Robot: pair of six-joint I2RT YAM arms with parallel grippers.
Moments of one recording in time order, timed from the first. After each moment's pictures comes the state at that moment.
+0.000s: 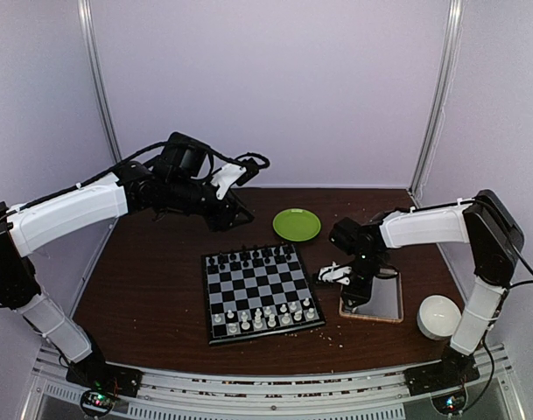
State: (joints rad) left arm -0.78 1.56 1.43 -0.51 0.22 0.24; right arm 0.67 1.79 1.10 -0.84 -0.09 -0.56
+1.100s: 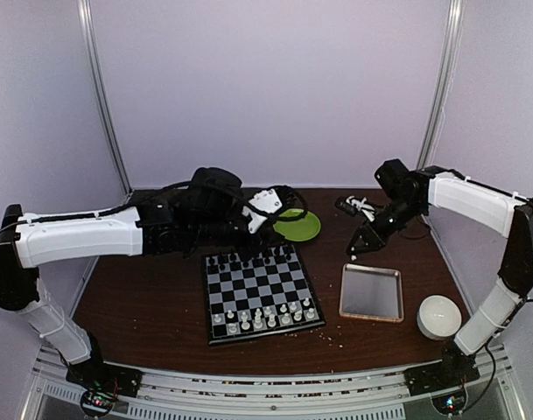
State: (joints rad) left arm -1.02 1.56 1.27 -0.21 -0.07 0.31; right arm 0.38 1.60 1.30 -0.95 -0.57 -0.44
